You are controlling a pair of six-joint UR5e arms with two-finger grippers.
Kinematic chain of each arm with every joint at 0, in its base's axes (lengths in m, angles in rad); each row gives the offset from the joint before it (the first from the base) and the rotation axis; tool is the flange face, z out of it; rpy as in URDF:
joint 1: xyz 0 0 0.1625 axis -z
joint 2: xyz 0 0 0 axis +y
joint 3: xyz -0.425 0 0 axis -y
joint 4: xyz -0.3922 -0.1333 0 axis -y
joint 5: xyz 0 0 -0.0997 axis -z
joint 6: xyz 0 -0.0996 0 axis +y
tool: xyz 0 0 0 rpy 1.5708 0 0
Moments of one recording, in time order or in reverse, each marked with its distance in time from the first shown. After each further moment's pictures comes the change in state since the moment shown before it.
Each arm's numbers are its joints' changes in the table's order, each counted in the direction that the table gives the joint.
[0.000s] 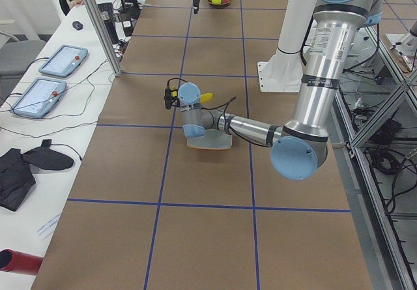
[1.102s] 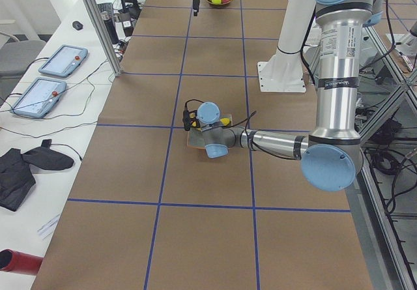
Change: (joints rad) left arm -0.074 -0.170 -0.053 -0.002 0.036 -0.019; right arm 0.001 0.031 -0.026 0.000 -0.013 0.013
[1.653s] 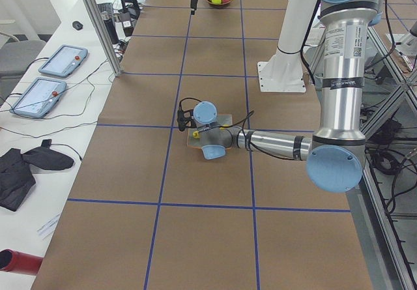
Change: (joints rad) left arm 0.113 0.012 -0.003 0.008 -0.040 -0.002; right arm -0.026 0.025 -0.011 -0.005 -0.089 0.033
